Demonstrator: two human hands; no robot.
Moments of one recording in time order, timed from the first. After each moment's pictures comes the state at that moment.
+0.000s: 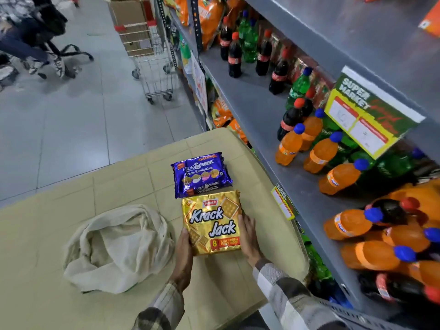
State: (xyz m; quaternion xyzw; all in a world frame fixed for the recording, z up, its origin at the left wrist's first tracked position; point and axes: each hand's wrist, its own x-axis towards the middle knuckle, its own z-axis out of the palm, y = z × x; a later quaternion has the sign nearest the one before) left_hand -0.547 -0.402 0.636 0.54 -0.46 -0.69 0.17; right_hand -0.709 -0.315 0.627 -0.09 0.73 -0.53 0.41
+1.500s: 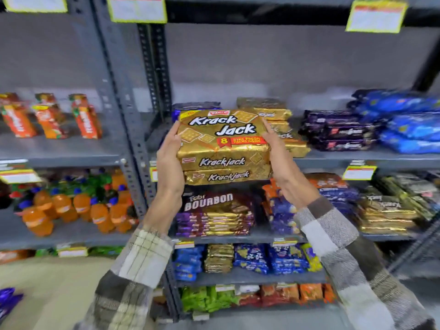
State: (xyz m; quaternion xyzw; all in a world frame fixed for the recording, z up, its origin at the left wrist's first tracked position) left_hand -0.546 0.027 1.059 -0.17 -0.55 -0.81 0.06; right_hand -0.488 0.229 1.072 0.05 0.72 -0.67 -0.18
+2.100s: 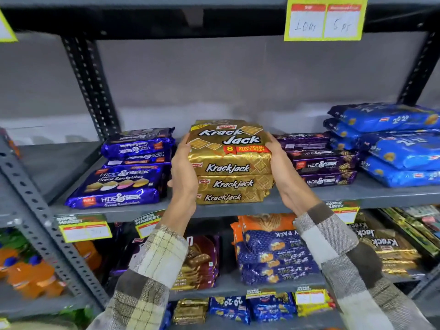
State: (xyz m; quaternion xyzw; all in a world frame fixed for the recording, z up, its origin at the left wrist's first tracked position) left_hand -0.639 0.254 1.070 -0.10 -0.62 -0.78 -0.02; right_hand -0.574 0.437 1.076 0.13 0.72 -0.65 -0.19
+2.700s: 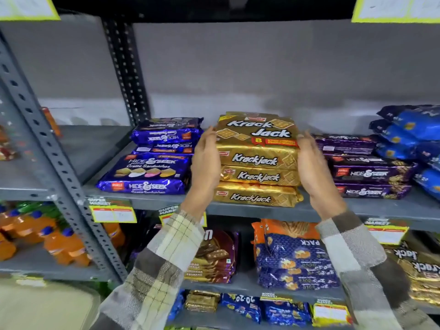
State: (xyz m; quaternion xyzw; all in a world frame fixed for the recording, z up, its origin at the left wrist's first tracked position) left_hand -0.661 0.246 1.072 -0.10 -0.66 -0.75 0.01; right_hand -0.594 0.429 1.075 0.17 0.79 -0.53 -0.25
